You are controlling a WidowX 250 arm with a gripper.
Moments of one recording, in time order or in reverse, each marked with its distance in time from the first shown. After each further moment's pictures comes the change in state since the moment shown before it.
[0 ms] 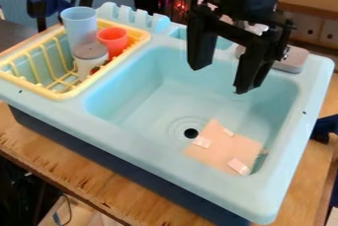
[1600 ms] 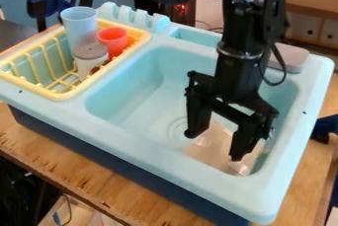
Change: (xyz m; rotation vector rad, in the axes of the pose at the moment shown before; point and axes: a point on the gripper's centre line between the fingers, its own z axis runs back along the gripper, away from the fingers) arm 0.013 -0.005 -0.084 -0.021 -0.009 0.047
